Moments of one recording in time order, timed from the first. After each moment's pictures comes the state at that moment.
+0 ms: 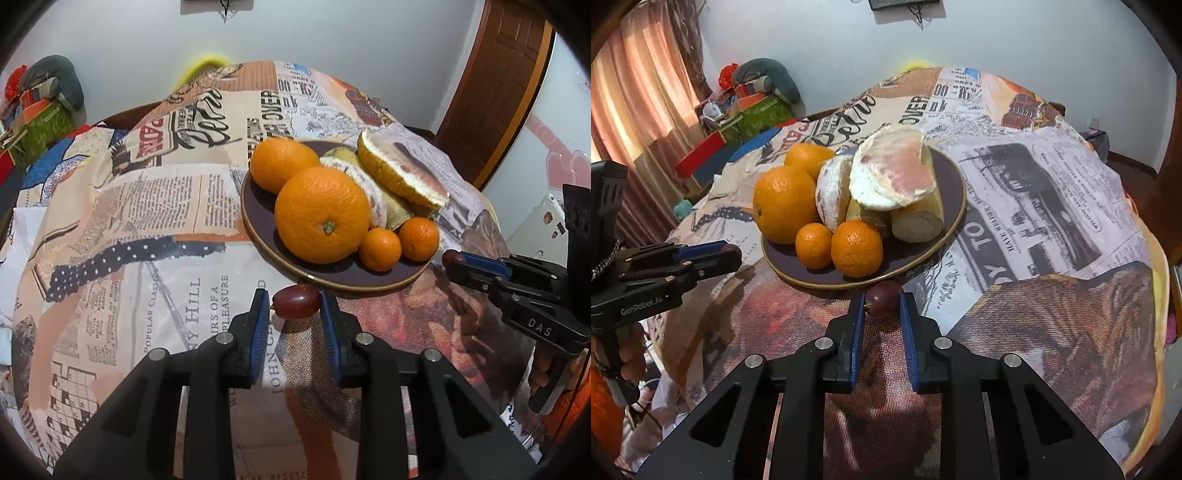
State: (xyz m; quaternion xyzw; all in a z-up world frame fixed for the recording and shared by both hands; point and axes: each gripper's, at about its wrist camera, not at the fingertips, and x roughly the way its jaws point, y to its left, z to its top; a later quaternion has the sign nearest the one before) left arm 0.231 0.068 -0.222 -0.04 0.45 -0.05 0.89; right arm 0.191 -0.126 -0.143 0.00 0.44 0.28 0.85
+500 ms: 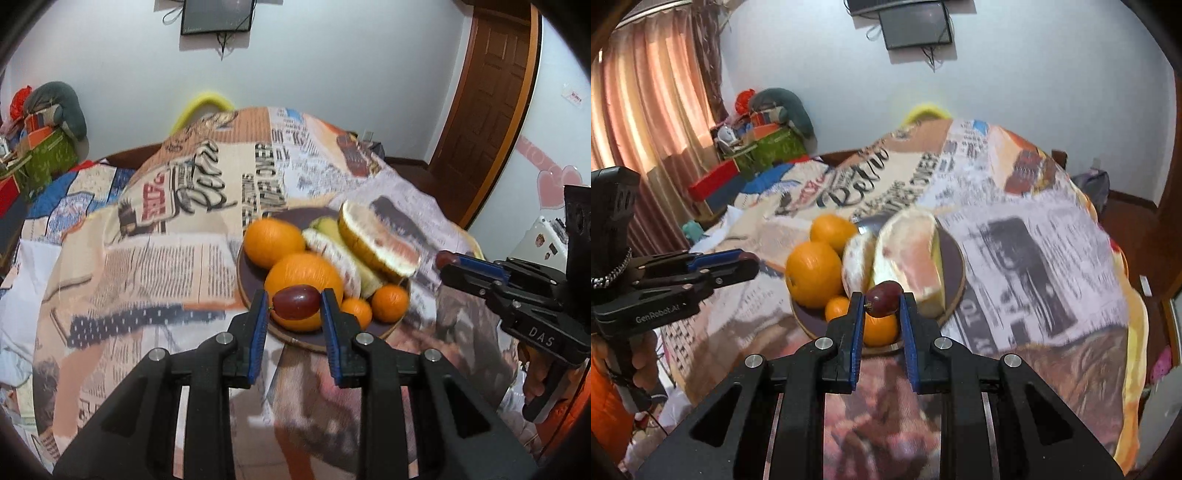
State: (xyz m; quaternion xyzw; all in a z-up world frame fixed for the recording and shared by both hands) left arm 0.241 0.062 -0.169 -0.04 0.38 -0.06 0.92; right arm 0.202 -0.117 -0.093 0.00 0.37 0.30 0.88
